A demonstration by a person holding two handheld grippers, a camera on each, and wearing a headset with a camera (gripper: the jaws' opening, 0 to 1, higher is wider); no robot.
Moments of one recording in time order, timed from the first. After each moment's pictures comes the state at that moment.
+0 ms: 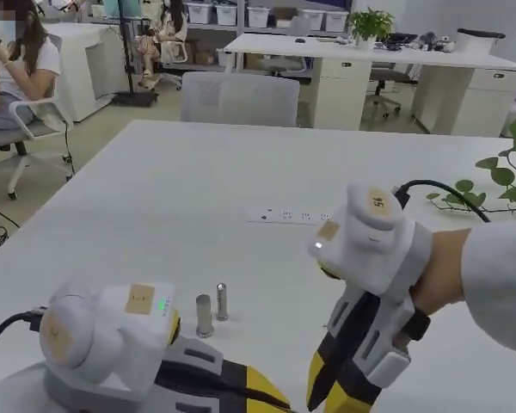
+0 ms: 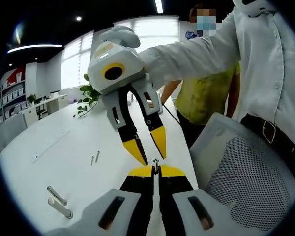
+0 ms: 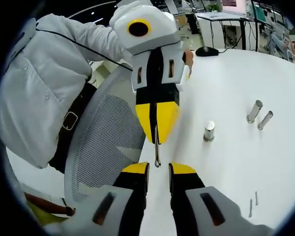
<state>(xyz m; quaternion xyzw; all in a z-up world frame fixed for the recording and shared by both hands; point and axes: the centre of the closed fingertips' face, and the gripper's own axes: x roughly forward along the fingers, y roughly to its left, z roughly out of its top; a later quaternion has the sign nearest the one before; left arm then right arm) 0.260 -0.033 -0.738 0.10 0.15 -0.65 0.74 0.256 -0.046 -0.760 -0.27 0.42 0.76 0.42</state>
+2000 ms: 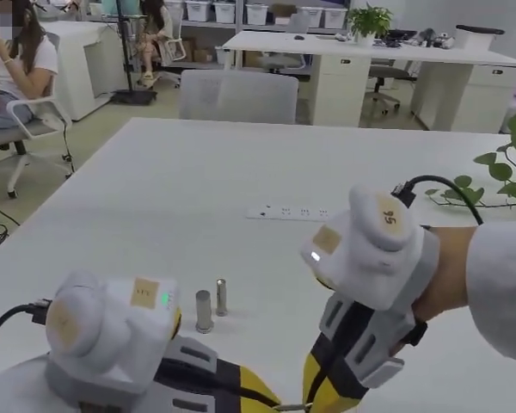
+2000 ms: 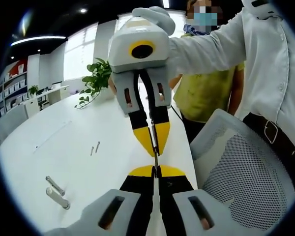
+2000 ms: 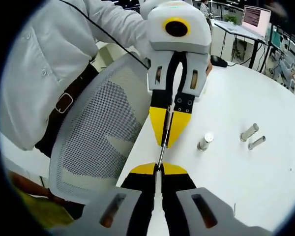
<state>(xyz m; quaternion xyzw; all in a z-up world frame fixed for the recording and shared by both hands) 0.260 -0.027 -0.749 0.11 0.19 -0.63 0.74 0.255 -0.040 -0.760 -0.38 0.32 0.75 0.43</state>
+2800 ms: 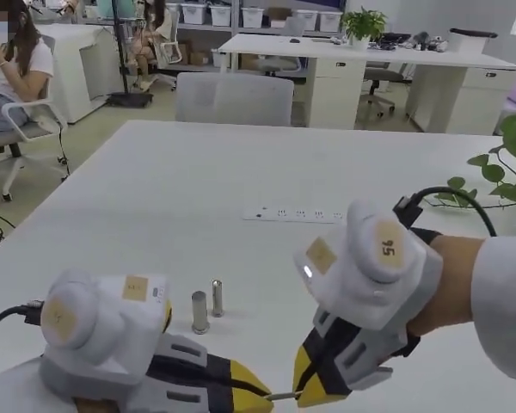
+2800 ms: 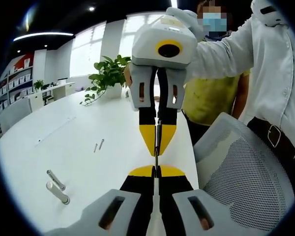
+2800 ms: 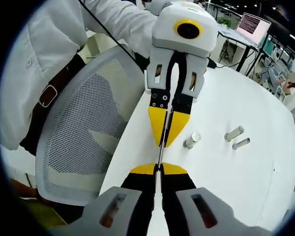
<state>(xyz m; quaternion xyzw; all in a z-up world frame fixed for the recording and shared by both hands) 0.267 -0.023 -0.750 0.09 0.20 -0.62 0.75 0.265 -0.037 -0.760 -0.42 0.29 0.71 0.47</state>
